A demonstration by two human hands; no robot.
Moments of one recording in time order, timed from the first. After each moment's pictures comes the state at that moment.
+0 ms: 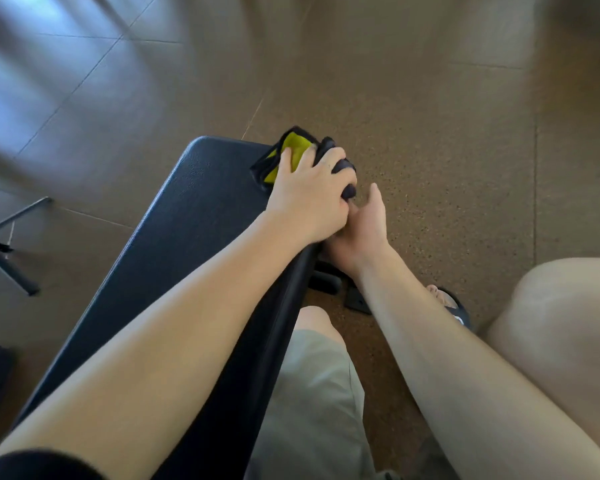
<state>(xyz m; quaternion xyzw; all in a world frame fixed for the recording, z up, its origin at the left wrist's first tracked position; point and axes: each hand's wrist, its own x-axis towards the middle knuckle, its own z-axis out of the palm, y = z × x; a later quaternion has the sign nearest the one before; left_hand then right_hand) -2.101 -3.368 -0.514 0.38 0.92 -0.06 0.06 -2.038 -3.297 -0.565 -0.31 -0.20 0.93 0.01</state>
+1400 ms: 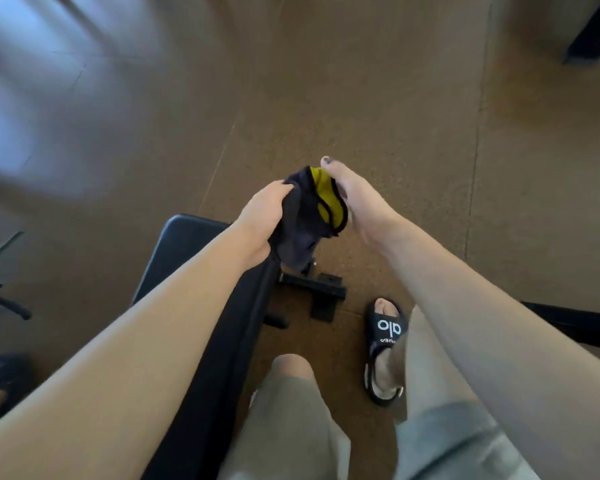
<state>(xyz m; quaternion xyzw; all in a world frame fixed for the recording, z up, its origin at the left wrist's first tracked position) -2.127 -3.287 -0.381 -0.09 0.72 0.57 0.40 -2.064 -3.138 -0.379 -0.29 -0.55 0.78 -0.11</state>
